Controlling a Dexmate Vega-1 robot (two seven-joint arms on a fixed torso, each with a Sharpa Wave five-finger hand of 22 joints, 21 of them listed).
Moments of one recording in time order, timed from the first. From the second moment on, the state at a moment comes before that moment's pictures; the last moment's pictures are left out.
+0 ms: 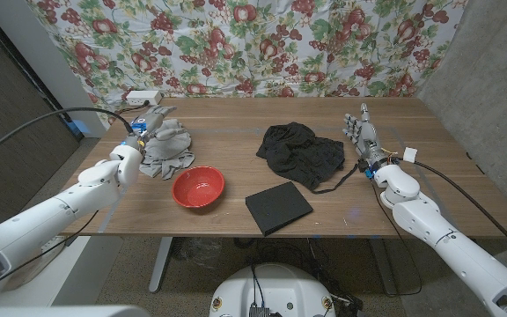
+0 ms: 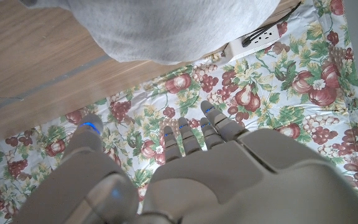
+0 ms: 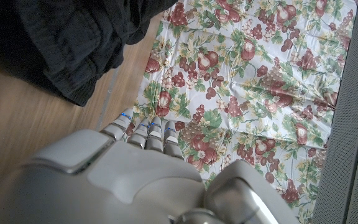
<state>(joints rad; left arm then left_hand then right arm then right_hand) 0.75 0.95 0.58 -1.47 0.51 0.21 0.39 0.32 -0.15 0.45 -0.15 0.35 0.14 -0.20 0.19 0.19 0.17 -0.14 0.20 0.20 0.05 -0.04 0.19 0.18 0.14 -0.04 0.20 0.17 -0.96 -0.58 -0.33 -1.44 0.63 0.29 -0.05 0.06 0.08 -0.06 0.06 0.23 0.13 0.03 0.19 0.18 0.11 0.03 0.22 0.18 0.01 -0.01 0.18 0.18 0.04 0.07 0.20 0.18</state>
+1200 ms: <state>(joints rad) 0.69 0.88 0.64 -1.35 0.52 0.19 0.45 0.35 -0.14 0.45 -0.15 0.39 0.19 -0.21 0.21 0.19 0.22 -0.15 0.22 0.20 0.11 -0.03 0.20 0.18 0.18 -0.04 0.21 0.17 -0.93 -0.57 -0.34 -1.40 0.63 0.29 -0.03 0.06 0.08 -0.06 0.06 0.23 0.13 0.02 0.19 0.18 0.13 0.02 0.22 0.18 0.02 -0.01 0.18 0.18 0.04 0.07 0.20 0.18</state>
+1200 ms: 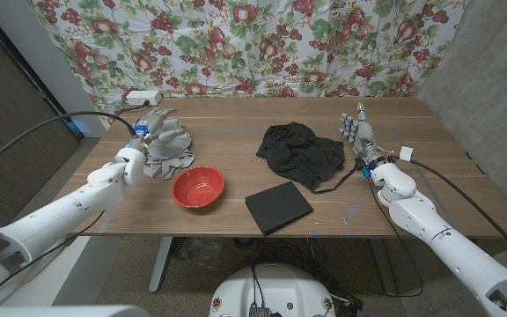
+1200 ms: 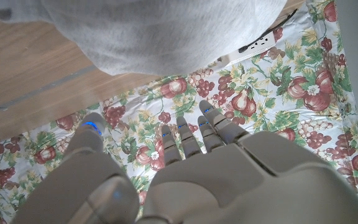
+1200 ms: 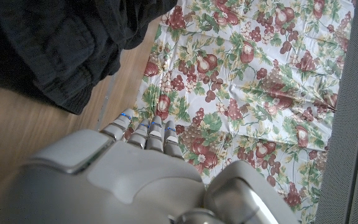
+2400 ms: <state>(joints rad) 0.61 0.84 0.71 -1.24 0.51 0.20 0.42 0.35 -0.15 0.45 -0.15 0.40 0.17 -0.21 0.20 0.19 0.22 -0.15 0.22 0.20 0.11 -0.03 0.19 0.18 0.18 -0.04 0.21 0.17 -0.91 -0.57 -0.35 -1.39 0.62 0.28 -0.01 0.06 0.08 -0.06 0.06 0.23 0.13 0.02 0.19 0.18 0.13 0.02 0.22 0.18 0.02 -0.01 0.18 0.18 0.04 0.07 0.20 0.18</state>
